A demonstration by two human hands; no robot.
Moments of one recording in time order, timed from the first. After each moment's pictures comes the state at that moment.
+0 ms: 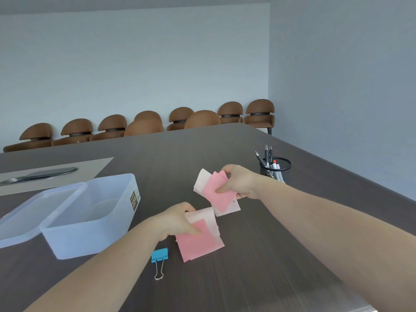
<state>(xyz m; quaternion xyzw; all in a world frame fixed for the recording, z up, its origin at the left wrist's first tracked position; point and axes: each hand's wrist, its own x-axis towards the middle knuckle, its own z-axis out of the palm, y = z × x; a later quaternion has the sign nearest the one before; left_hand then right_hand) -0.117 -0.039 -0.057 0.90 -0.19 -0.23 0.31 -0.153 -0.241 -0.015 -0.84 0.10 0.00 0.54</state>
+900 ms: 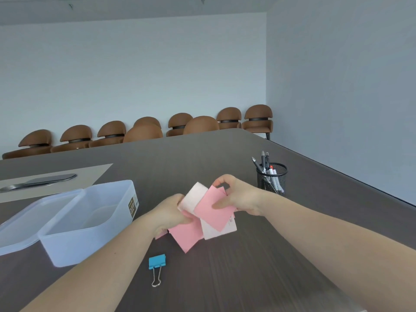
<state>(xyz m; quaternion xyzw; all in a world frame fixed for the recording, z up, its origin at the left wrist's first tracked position) -0.120 -0.041 -0.030 0.88 -0.21 -0.17 0.39 -0.179 -0.238 -0.024 -0.81 0.04 0.02 0.58</state>
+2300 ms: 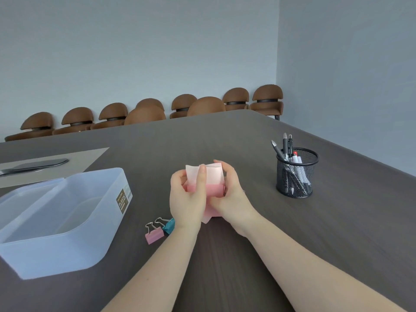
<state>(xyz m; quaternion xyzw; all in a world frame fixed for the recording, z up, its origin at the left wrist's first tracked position) -0.091 -0.115 -0.078 0.72 -0.05 0.15 0.67 -0.126 -0.206 -0.089 -0.69 -0.01 -0.18 0.70</state>
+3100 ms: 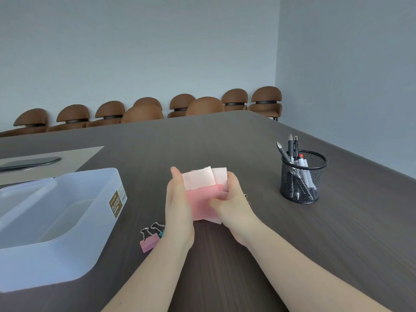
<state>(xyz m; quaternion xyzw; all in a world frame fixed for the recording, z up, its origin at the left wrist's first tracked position) -0.086 -0.101 -0.072 0.61 0.00 -0.03 0.79 -0.121 -0.202 -0.088 -0.69 0.04 -0.15 0.70</state>
